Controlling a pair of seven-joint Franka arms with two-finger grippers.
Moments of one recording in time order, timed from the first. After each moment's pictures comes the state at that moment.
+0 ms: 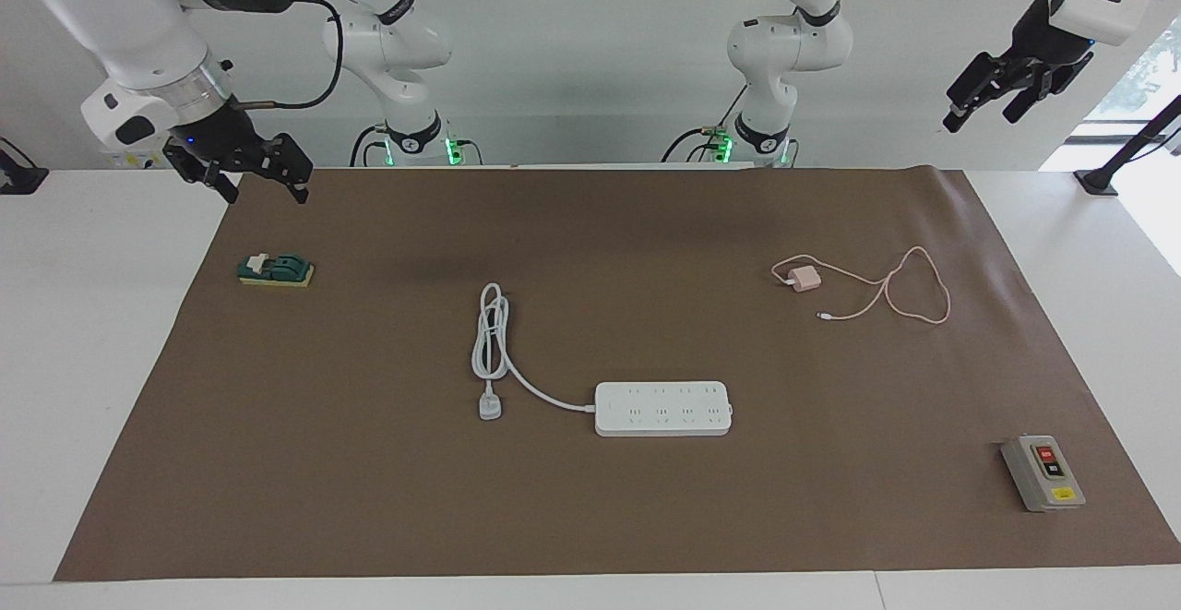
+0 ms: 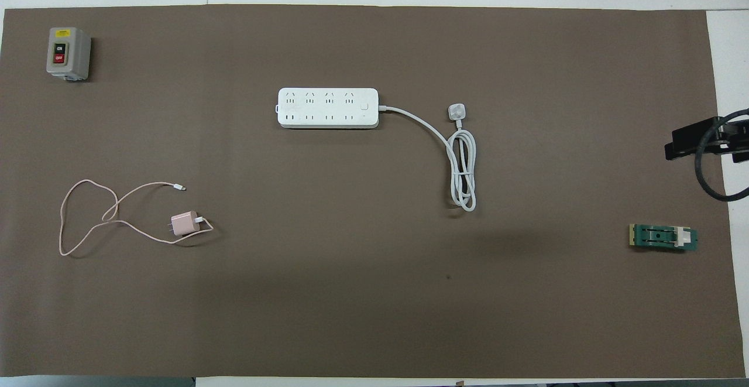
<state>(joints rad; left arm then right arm) -0.04 -0.05 0.09 -1.41 -0.04 1.30 -0.09 0.00 0.00 -0.08 -1.59 0.03 1.51 -0.02</state>
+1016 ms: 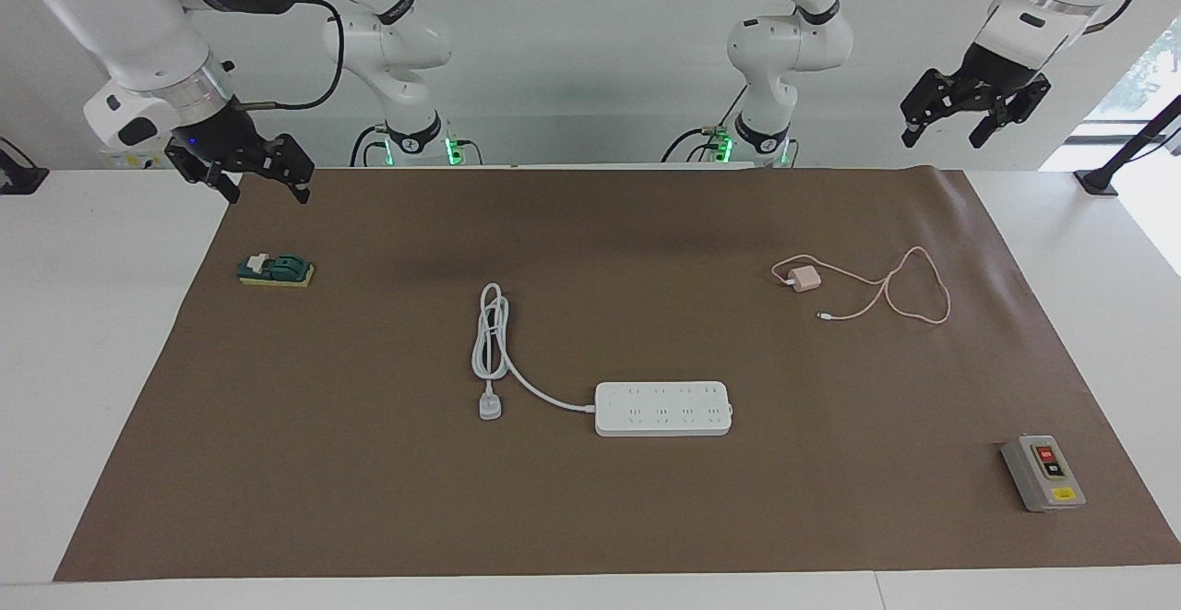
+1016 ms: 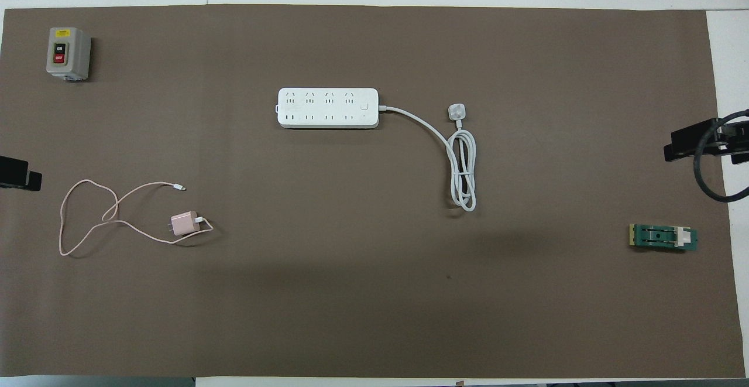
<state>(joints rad) -0.04 -0.10 0.02 -1.53 -0.03 1.44 0.04 0.00 0.00 -0.08 -1.59 0.03 1.51 -0.02</state>
